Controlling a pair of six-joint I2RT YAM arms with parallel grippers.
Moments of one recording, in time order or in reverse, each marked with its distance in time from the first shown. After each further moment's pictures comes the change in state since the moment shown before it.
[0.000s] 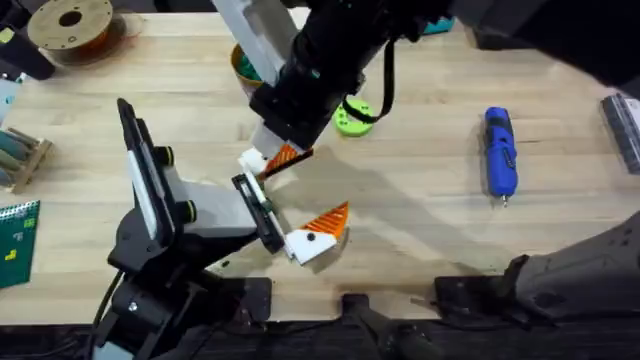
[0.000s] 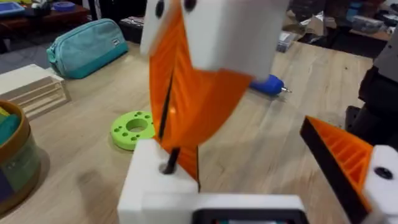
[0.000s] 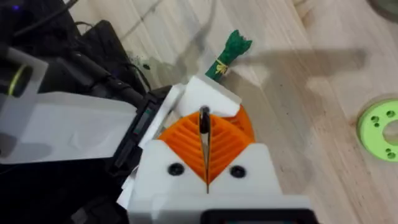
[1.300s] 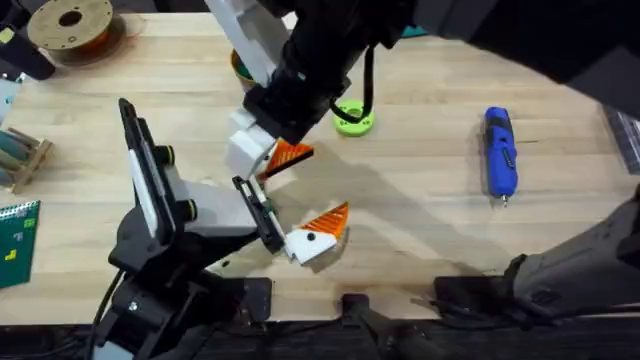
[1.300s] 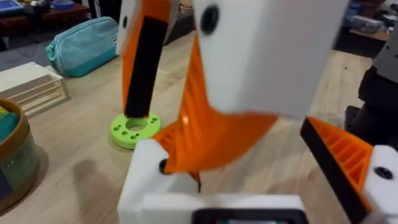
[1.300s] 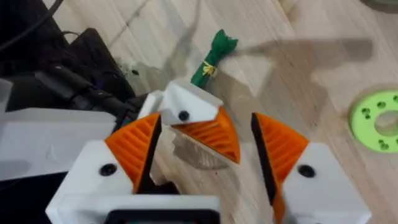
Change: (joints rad) left arm 0.000 0.005 0.000 -0.001 0.000 -0.004; right arm -0.010 0.047 0.004 0.032 0.011 0.047
